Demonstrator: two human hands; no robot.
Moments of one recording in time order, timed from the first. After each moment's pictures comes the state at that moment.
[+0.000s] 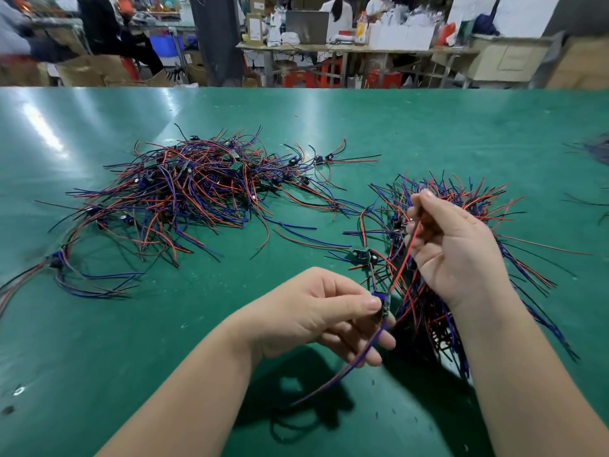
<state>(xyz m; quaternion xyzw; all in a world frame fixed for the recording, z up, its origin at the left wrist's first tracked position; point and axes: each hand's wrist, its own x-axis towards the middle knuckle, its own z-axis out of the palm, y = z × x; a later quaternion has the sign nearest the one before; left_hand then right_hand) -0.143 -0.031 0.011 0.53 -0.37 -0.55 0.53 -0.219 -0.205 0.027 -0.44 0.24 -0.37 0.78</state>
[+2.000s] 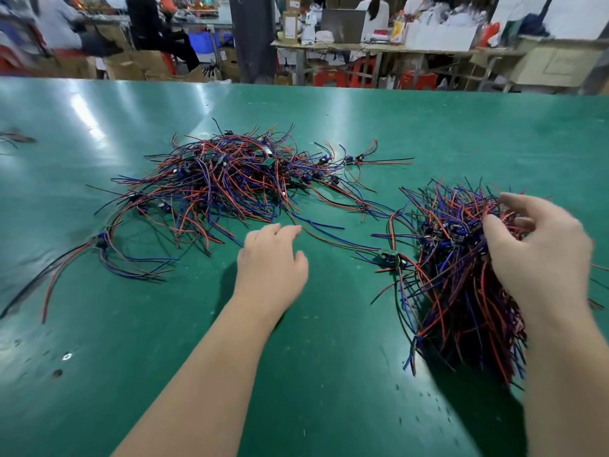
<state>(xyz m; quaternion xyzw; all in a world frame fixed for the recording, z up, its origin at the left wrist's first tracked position) -0.079 -0.026 -0.022 0.92 -0.28 0.04 0.26 -0.240 -0.239 0.021 -0.79 0.38 -0.42 0.23</state>
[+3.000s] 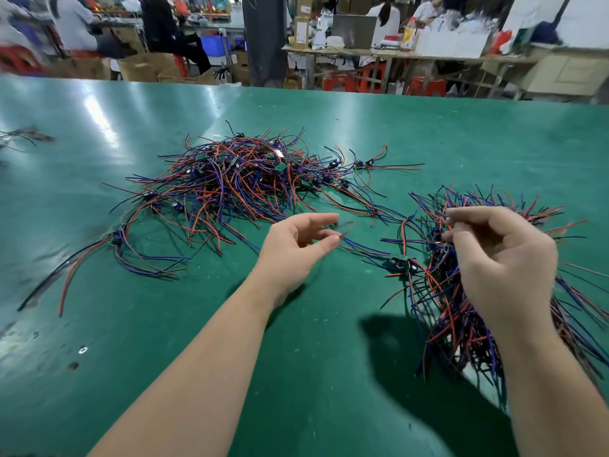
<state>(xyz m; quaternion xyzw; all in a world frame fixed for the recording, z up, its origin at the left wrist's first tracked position) -0.078 -0.033 -0.010 0.65 -0.27 -0.16 0.69 -0.225 -0.196 0.016 -0.78 0.17 -0.48 0.35</state>
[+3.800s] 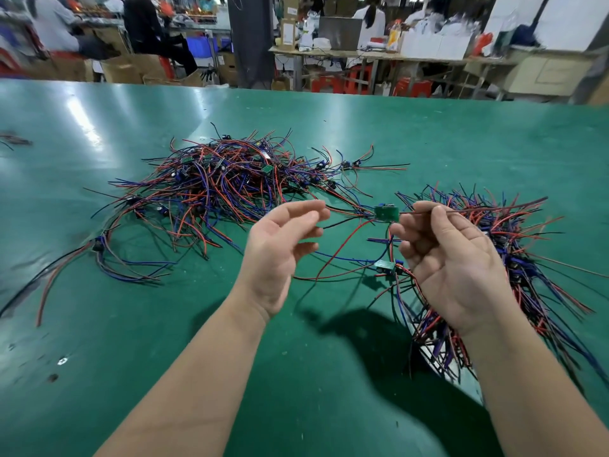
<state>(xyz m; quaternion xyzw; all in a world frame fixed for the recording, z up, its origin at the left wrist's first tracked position) -0.098 -0.029 0.010 0.52 -0.22 -0.20 0.80 -0.212 -0.179 0.023 -0.48 0.12 -0.31 0.81</state>
